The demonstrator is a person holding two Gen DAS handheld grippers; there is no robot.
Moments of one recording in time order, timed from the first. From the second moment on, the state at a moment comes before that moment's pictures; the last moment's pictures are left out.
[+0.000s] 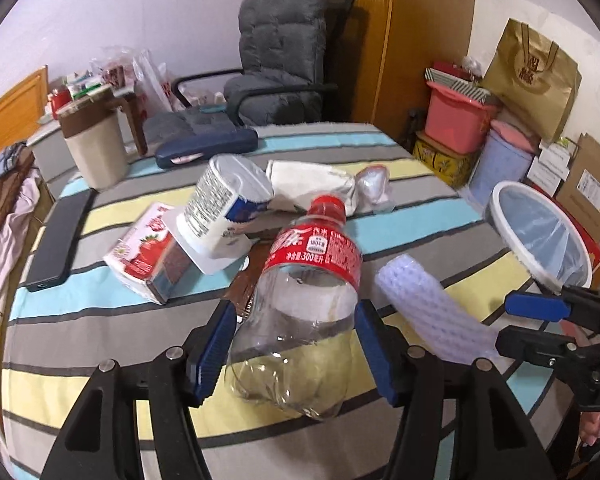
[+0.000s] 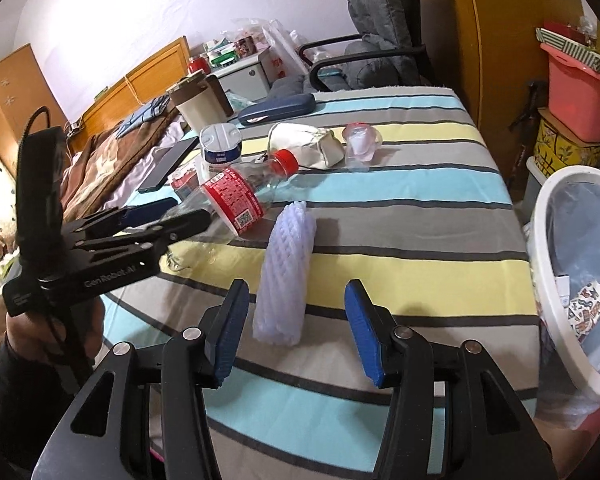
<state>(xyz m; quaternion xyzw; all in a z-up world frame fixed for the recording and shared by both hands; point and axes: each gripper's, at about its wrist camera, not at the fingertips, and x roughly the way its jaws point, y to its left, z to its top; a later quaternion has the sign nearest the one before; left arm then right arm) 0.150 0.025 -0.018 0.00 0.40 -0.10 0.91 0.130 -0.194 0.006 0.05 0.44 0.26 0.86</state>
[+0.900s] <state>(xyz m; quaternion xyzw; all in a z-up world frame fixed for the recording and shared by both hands) 0.123 0.013 -0.023 -0.07 0.41 -0.10 0.90 0.129 -0.208 -0.005 0.07 0.46 0.26 0.85</state>
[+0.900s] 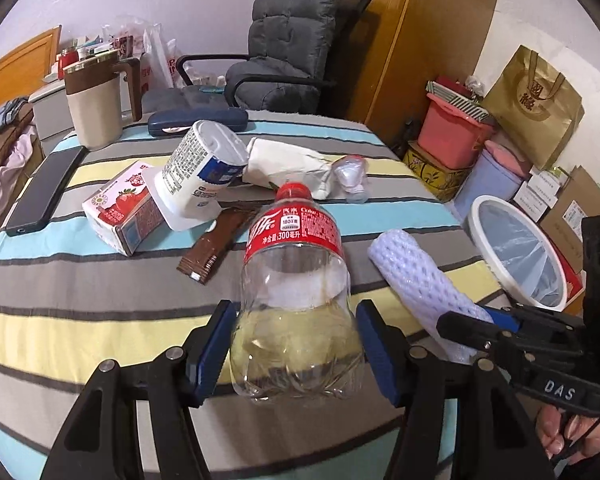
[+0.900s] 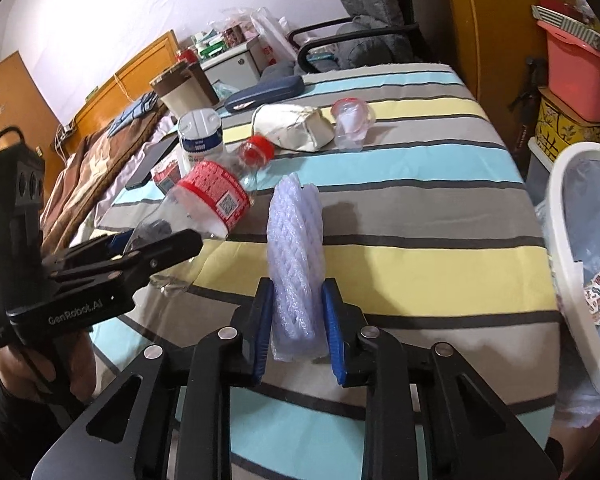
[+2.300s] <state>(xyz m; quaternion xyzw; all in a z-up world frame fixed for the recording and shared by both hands) 0.104 -0.035 0.004 -0.07 0.40 -0.14 0.90 0.122 -0.252 0.008 0.09 0.43 0.23 0.87</state>
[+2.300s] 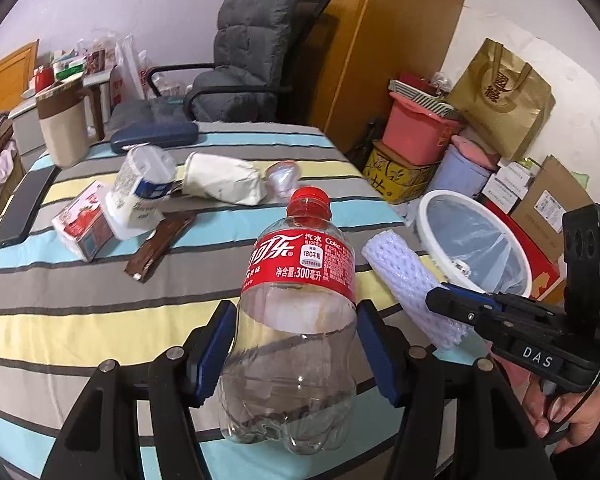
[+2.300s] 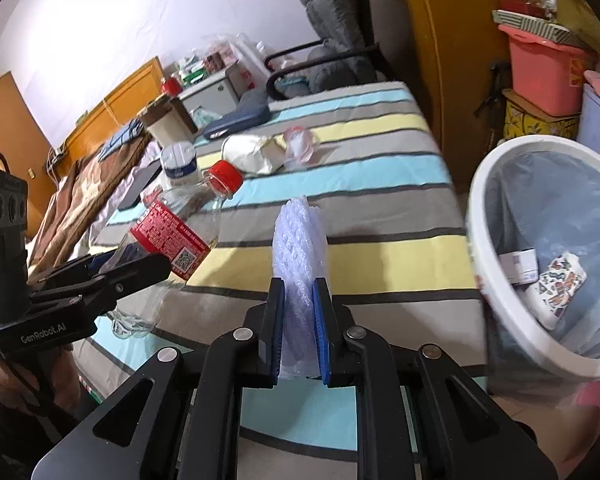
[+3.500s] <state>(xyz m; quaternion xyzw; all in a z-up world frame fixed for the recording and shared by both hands) 0.160 -0.221 0.014 -0.01 0.39 -0.30 0.87 0.115 -0.391 0.020 0.15 0.39 0.04 0.91</state>
